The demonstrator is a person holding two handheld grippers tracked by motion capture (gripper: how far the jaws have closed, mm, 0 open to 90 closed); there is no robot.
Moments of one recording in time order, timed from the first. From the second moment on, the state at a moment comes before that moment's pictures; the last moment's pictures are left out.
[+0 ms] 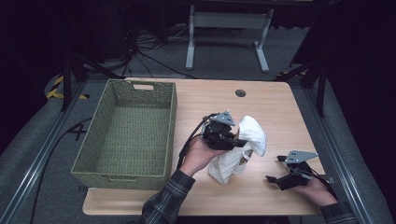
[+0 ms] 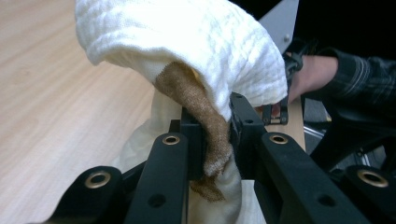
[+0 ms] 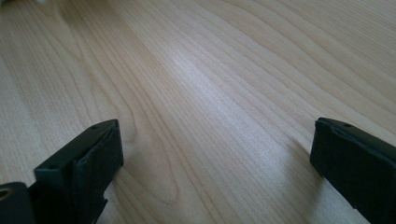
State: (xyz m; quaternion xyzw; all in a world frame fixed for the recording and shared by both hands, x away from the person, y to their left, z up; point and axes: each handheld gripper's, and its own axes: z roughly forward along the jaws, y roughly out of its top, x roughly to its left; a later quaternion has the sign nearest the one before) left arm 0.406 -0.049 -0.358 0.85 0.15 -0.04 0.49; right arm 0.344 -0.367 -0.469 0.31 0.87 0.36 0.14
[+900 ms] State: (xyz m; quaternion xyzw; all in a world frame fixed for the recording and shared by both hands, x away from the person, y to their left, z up) left arm 0.420 -0.094 -0.440 0.90 0.16 -0.02 0.40; right arm 0.344 -0.368 -0.469 0.31 0.87 0.36 0.14
